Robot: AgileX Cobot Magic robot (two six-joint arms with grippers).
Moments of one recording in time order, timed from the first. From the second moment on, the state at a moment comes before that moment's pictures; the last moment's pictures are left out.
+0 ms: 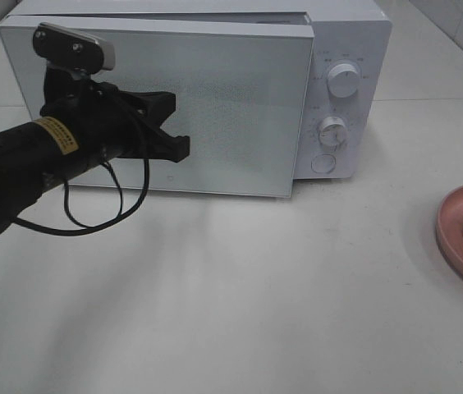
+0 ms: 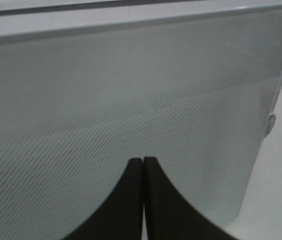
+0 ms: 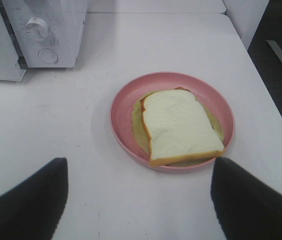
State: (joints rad) left arm -0.58 1.83 -0.75 0.08 -0.86 -0.07; right arm 0.13 0.00 -0.51 -0.19 1.04 0.16
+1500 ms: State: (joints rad) left arm -0.67 2.12 -1.26 0.12 -0.68 -0.07; right arm 0.13 0.00 -0.51 -0.19 1.04 0.16
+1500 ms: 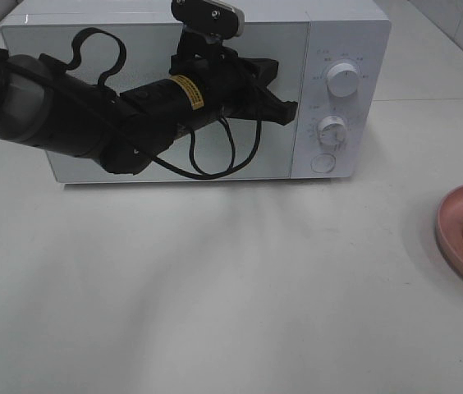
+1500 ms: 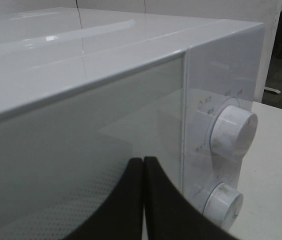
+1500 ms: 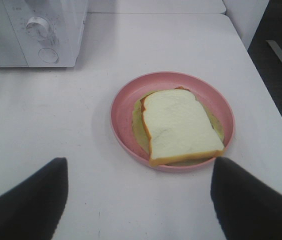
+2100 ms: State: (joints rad) left arm -0.67 2.13 -1.26 0.12 -0.68 -0.07; right arm 0.13 0.00 -0.51 -0.19 1.04 0.16
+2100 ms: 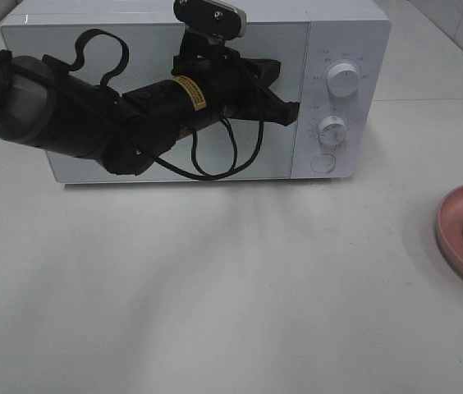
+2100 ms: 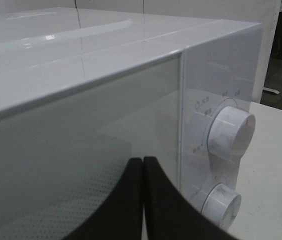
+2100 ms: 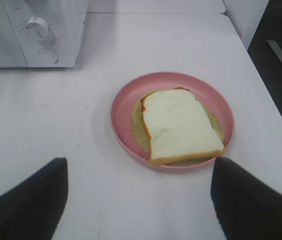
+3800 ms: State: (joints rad) left arm -0.73 1.49 -0.82 0.06 0.22 -0.08; right arm 0.13 0.00 -0.51 -0.19 1.04 0.16
